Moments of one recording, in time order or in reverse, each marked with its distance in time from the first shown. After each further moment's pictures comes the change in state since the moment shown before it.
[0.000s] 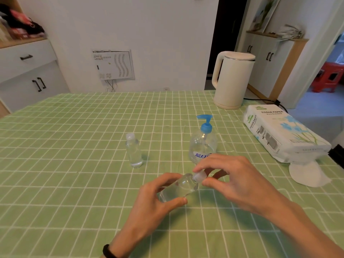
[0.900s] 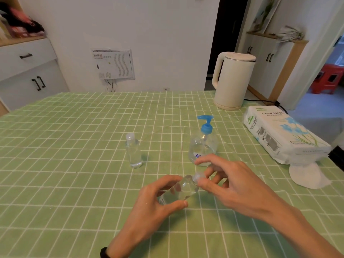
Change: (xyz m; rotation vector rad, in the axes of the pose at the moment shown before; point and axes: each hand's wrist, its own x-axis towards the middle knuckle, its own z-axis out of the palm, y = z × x) left_hand -0.001 -0.001 0.000 -0.036 -0.043 -0.038; right_hand -0.005 -0.007 0.003 0.061 -0.037 0.129
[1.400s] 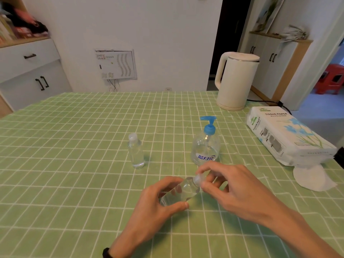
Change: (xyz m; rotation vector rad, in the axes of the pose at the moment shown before) left_hand 0.000 -0.005 -0.001 0.018 -0.006 -0.045; right_hand 0.002 0.003 0.005 -0.065 -0.021 0.023
